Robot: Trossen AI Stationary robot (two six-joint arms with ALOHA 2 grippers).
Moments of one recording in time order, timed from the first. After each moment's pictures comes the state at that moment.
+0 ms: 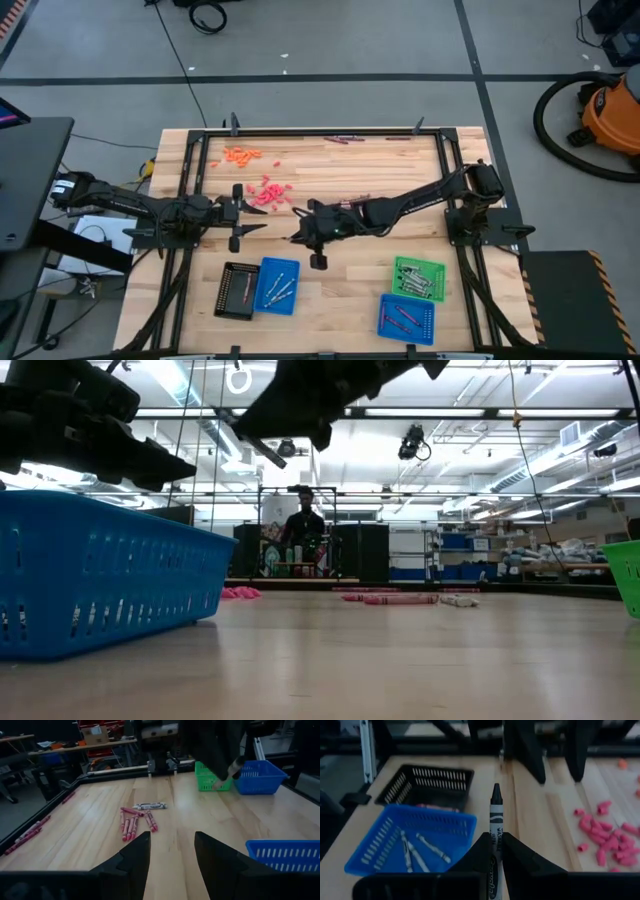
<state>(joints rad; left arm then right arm) -0.13 0.66 0.06 0.48 -0.15 0.09 0.18 1.86 1.34 0.01 0.10 0.07</state>
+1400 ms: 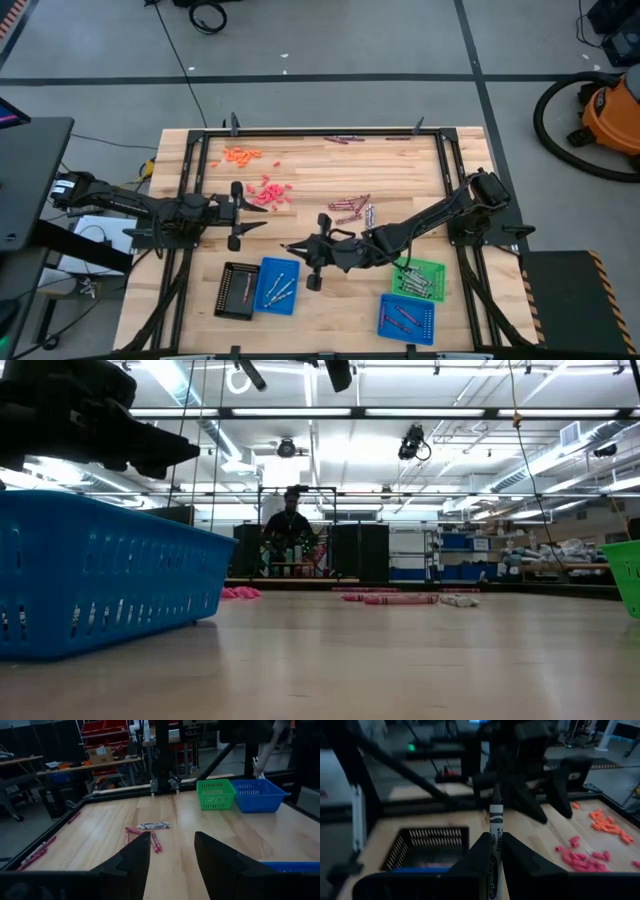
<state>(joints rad) -0.13 0.66 0.06 0.58 -0.15 0.13 0.38 1.86 1.34 0.24 0.53 0.15</state>
